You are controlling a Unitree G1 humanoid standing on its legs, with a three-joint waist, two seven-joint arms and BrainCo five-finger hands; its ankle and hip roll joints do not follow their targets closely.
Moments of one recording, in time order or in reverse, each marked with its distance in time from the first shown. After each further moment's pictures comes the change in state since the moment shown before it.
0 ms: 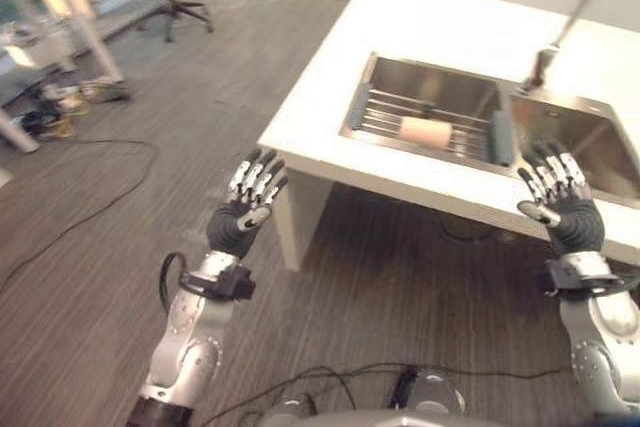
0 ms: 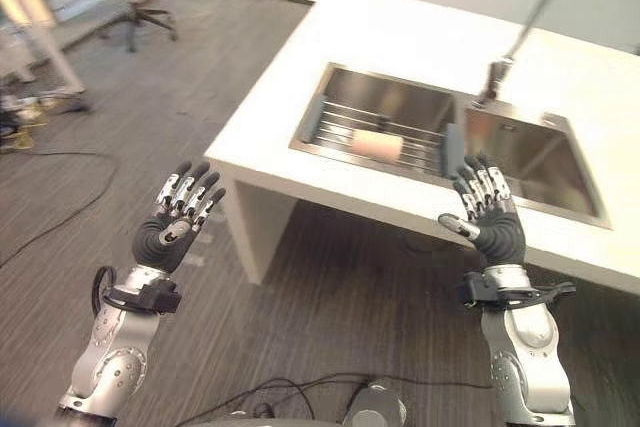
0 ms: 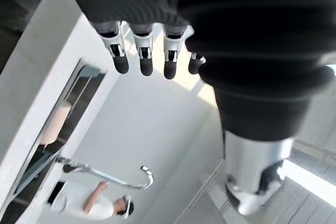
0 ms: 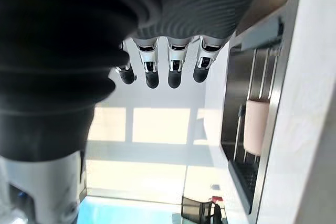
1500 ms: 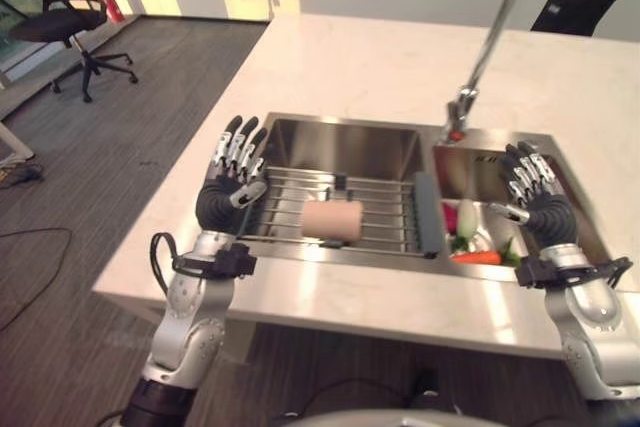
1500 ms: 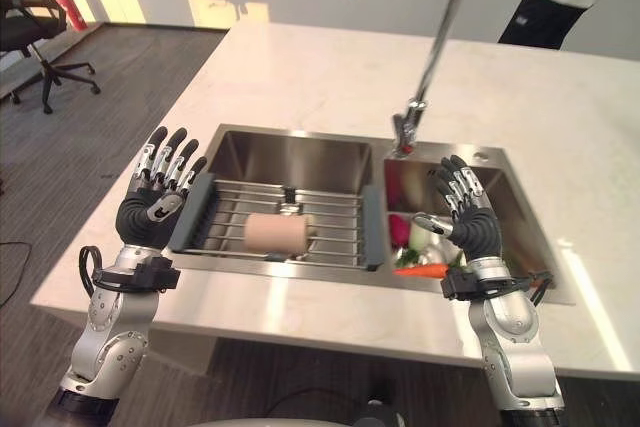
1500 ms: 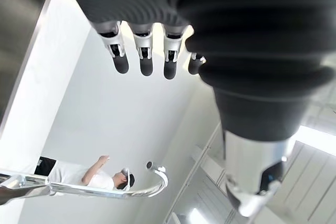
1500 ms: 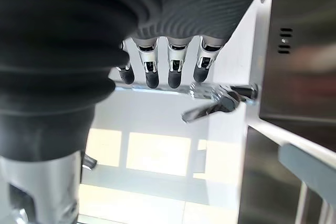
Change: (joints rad) left arm -0.044 -0.014 0.015 -0.093 0.112 -0.058 0.149; right arm -0.064 -0.064 0.050 0.019 -0.110 0.015 -0.037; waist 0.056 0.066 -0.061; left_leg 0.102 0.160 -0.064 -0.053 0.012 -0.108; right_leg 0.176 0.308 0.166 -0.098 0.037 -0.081
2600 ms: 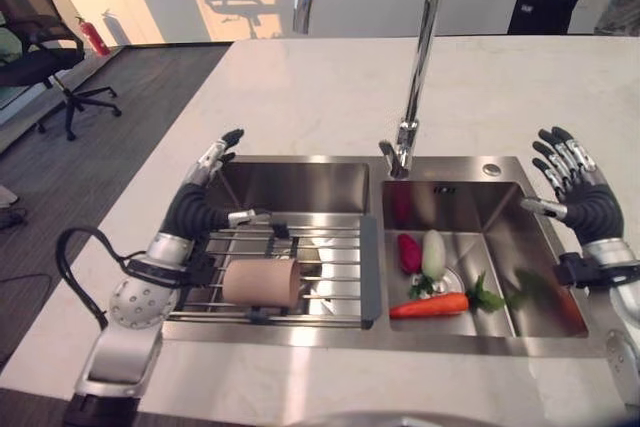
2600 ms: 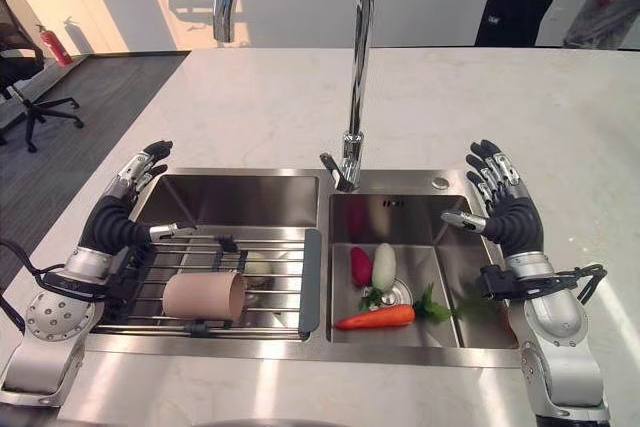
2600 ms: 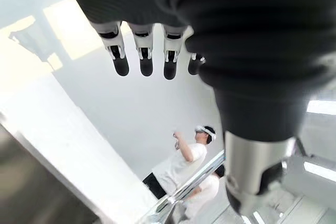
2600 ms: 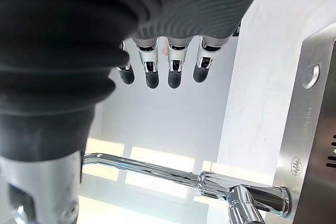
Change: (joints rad) left arm 0.072 0.301 0.208 -0.002 0.656 0.028 -0.044; right arm 0.044 -0.058 -0.146 -0.064 -0.002 0.067 0.077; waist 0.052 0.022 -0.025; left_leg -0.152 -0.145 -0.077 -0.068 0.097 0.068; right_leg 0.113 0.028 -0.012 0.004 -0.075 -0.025
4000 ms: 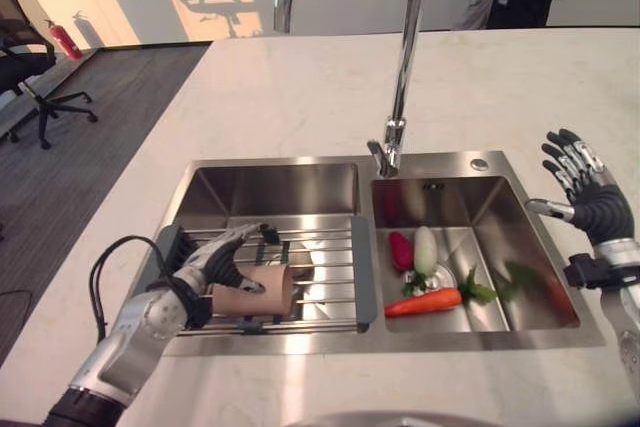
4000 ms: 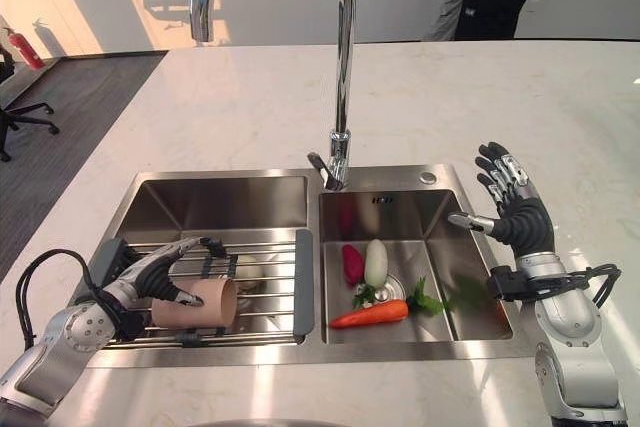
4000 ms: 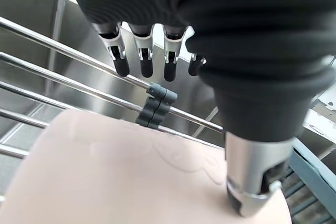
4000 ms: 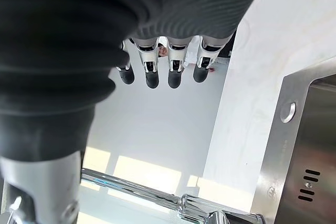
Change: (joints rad) left arm 0.022 0.092 -0.223 0.210 0.388 0.190 -0.134; right arm 0.021 -0.069 -0.012 0.029 0.001 -0.018 -0.009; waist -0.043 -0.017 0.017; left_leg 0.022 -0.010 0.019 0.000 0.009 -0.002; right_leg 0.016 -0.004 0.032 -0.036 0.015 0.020
